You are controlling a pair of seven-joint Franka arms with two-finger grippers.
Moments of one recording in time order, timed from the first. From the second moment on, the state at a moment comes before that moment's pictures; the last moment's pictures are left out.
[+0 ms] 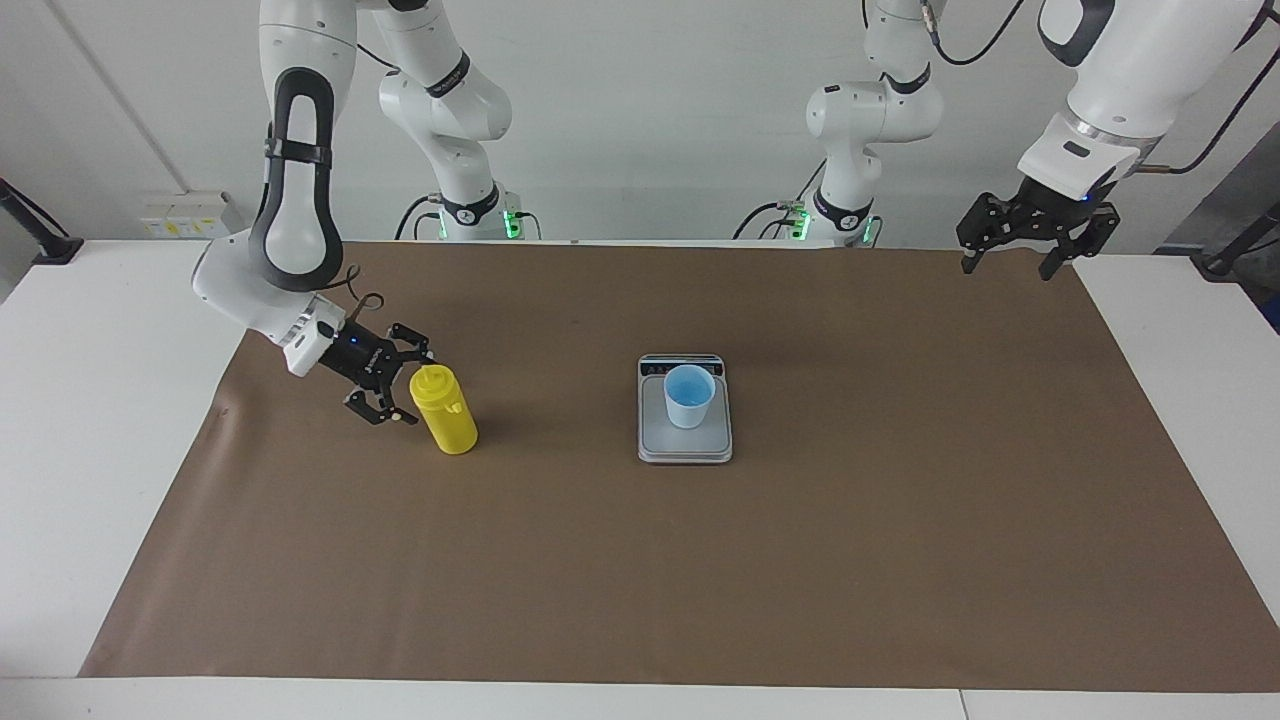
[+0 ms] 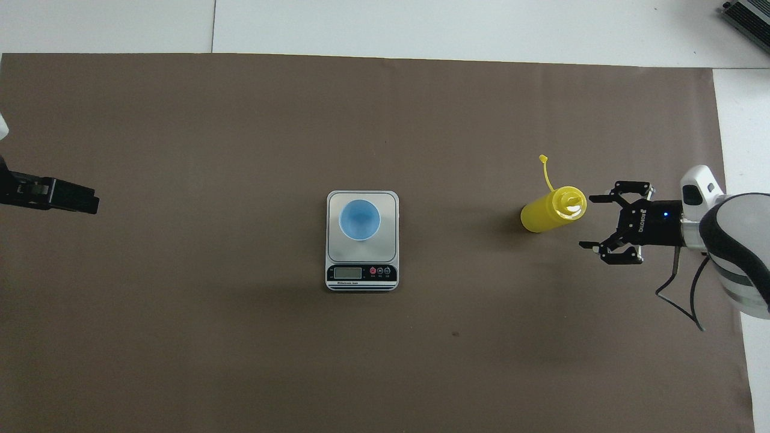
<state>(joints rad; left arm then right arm) -0.05 -0.05 -0.04 -1.60 -0.01 1.57 0.09 -0.27 0.10 0.06 -2.15 0.75 2.12 -1.84</state>
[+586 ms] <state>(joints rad) -0.05 -0.05 -0.04 -1.60 -0.01 1.57 0.09 -0.23 0.01 0.07 -2.10 0.54 2.12 -1.31</state>
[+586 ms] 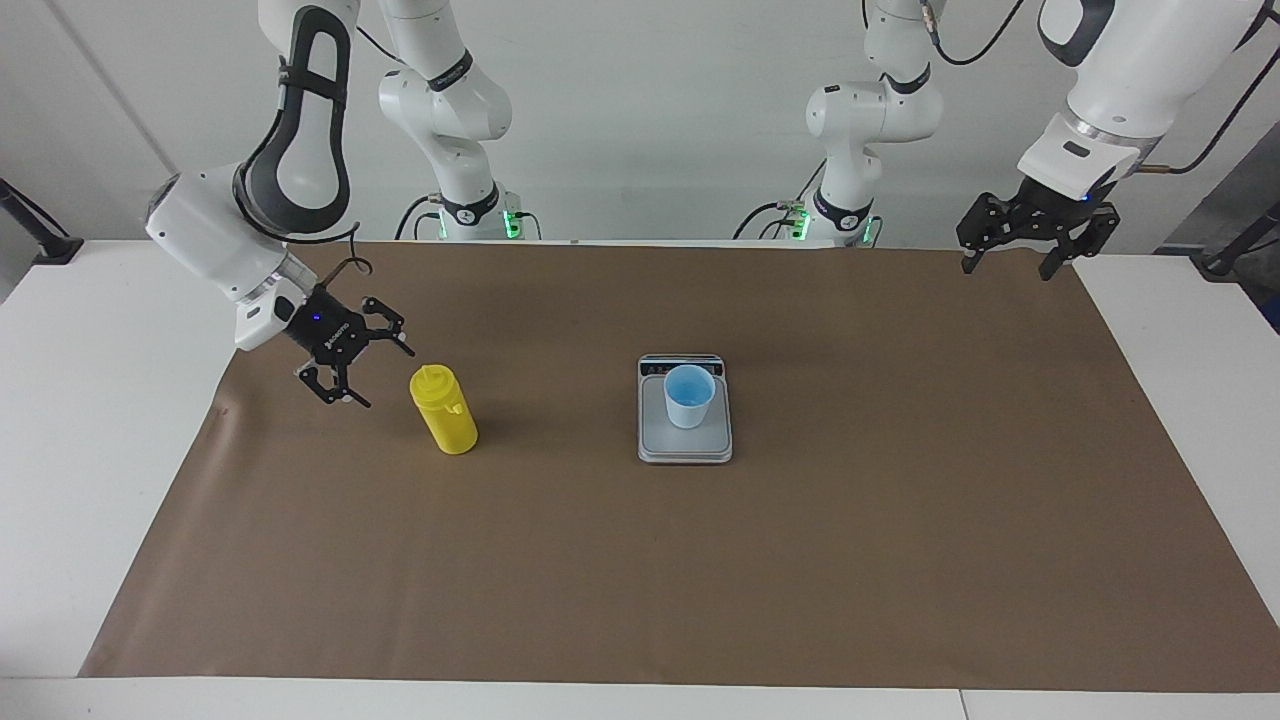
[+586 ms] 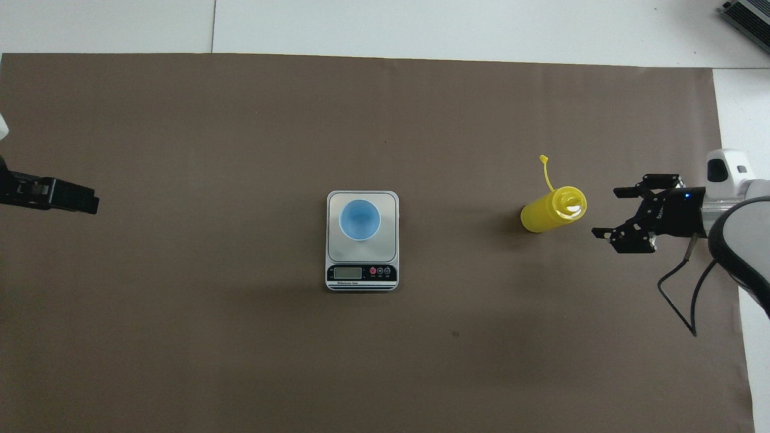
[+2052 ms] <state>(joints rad) -0.05 -0.05 -0.04 -1.60 -0.01 1.57 0.09 0.01 -0.01 0.08 -1.63 0.02 1.71 0.03</state>
